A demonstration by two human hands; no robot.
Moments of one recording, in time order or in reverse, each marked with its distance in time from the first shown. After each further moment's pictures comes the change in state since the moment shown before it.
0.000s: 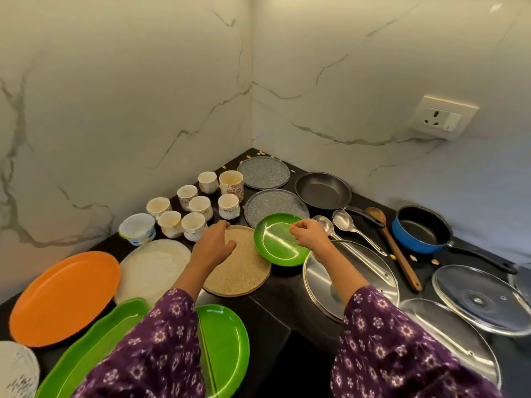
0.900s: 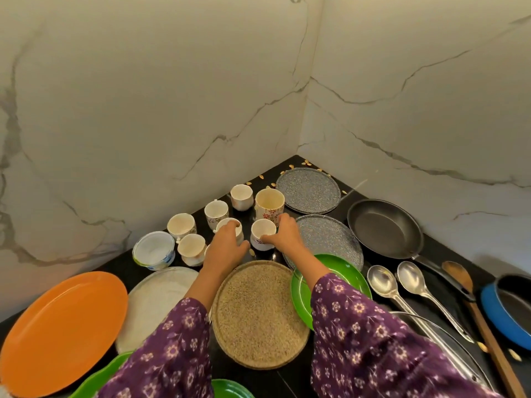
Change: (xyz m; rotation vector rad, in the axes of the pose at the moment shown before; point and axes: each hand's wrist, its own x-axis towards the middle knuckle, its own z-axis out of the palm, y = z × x) left_hand 0.124 -0.056 -0.005 -0.193 0.083 -0.226; right_hand 0.148 -0.075 0.151 -0.489 -0.149 -0.154
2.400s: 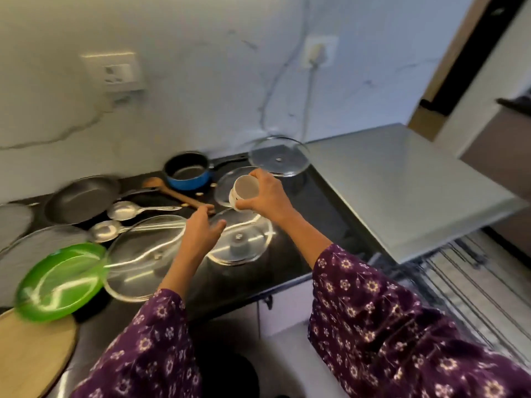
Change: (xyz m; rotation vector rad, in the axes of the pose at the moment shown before) left_hand -0.349 0.252 0.205 0.006 -0.655 0.840; right_hand -0.492 0.259 -0.216 0.225 0.873 0.440
